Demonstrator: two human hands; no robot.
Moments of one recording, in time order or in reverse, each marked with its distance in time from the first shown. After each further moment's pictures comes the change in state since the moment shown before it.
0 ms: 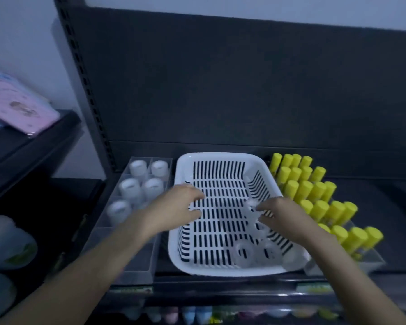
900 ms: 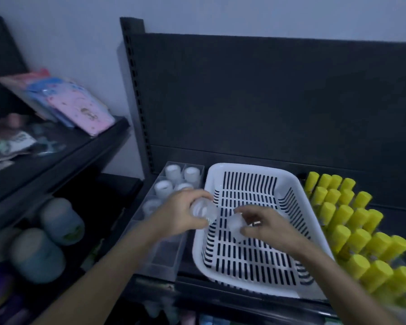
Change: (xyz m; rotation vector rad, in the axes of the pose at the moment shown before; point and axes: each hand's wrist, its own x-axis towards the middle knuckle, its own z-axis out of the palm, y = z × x) left_hand -0.045 -0.020 -0.007 -0.468 0.220 -0.205; right_hand 0.026 -0.058 0.011 0.562 -0.187 -0.247
